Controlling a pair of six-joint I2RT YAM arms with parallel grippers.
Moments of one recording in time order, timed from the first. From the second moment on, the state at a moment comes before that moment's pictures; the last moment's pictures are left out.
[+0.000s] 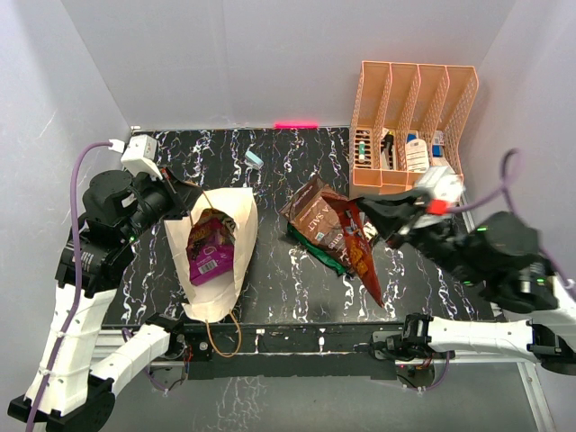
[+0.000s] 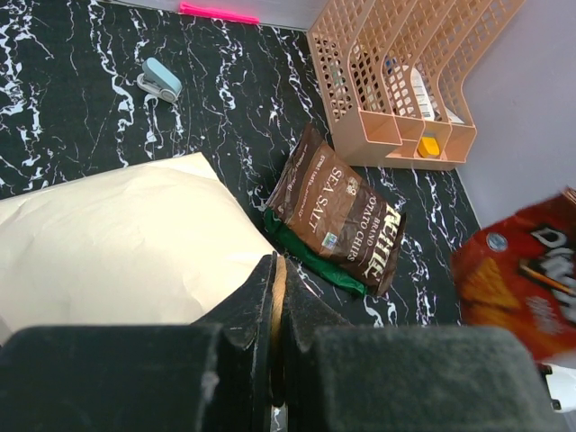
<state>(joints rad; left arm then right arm) -0.32 0.85 1.34 -0.79 0.11 -0.43 1.25 0.76 1.27 -0.52 0.51 -0.25</state>
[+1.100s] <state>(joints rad) -0.32 0.86 1.34 -0.79 0.15 -0.45 0.87 1.27 1.34 -0.37 0.69 -0.24</state>
